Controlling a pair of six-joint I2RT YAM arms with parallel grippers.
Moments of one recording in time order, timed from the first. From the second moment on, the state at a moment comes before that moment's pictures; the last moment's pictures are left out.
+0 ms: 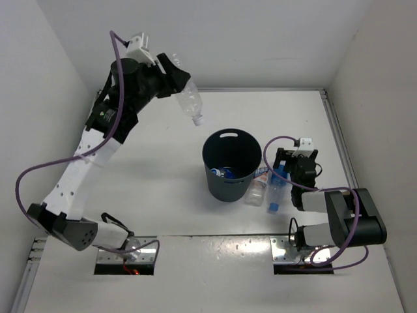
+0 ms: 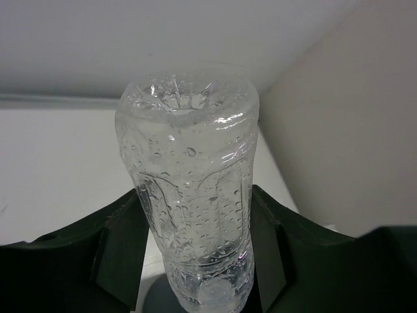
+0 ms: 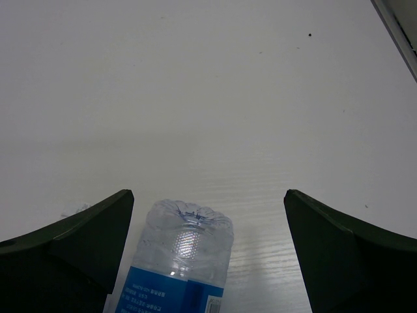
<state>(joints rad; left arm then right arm) -0.40 1.37 1.68 -0.41 0.02 -0.54 0.06 1.37 0.16 0.97 0.15 0.03</state>
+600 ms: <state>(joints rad) -0.89 1.39 1.41 -0.21 -0.07 -0.53 0.06 1.37 0.16 0.97 0.15 0.03</state>
